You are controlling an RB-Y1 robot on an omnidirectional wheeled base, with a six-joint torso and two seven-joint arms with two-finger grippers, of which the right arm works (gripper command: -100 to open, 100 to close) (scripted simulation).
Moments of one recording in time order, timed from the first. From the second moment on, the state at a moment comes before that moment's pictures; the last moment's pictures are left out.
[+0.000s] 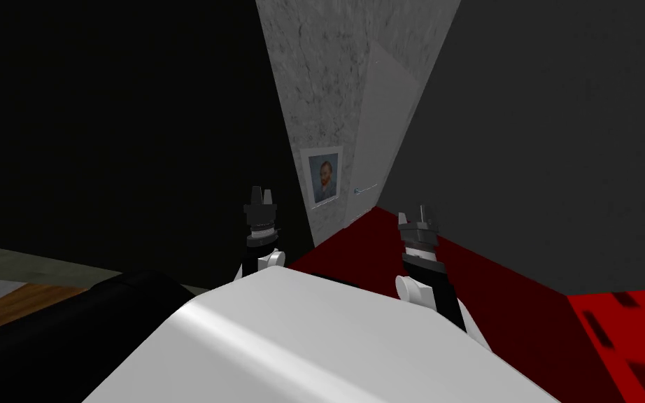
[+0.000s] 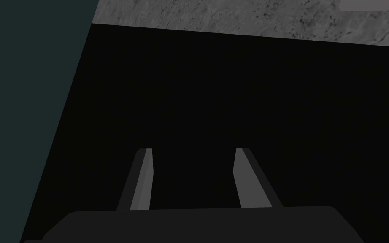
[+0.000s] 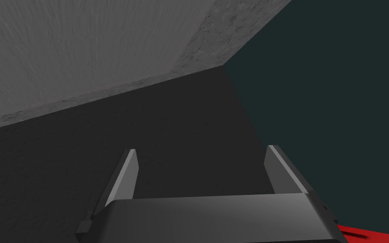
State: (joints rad) arm 0.43 -0.08 0.00 -2.12 -0.06 -0.44 -0.11
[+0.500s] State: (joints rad) arm 0.39 -0.09 0.01 -2.02 -0.06 -0.46 -0.11
